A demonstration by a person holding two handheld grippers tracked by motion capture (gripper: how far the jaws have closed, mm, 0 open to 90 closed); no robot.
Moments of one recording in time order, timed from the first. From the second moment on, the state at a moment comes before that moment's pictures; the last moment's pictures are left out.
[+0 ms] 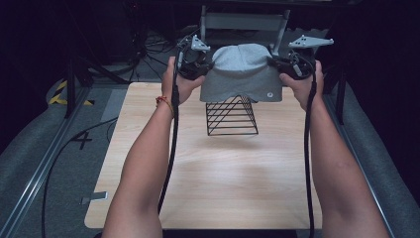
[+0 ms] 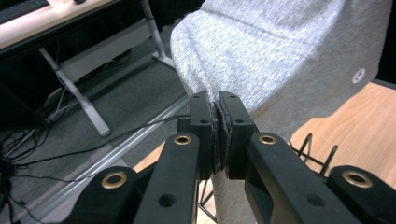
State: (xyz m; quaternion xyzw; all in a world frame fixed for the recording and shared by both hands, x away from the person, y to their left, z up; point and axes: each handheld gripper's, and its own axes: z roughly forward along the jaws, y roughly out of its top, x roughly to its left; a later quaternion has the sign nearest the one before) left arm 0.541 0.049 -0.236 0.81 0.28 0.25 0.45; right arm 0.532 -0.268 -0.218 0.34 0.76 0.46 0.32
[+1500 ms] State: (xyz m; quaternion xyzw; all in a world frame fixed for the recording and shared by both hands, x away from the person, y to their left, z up) left arm 0.494 0.063 -0.232 0.81 0.24 0.22 0.49; right arm 0.498 -0.277 -0.218 0.31 0.77 0.46 0.32
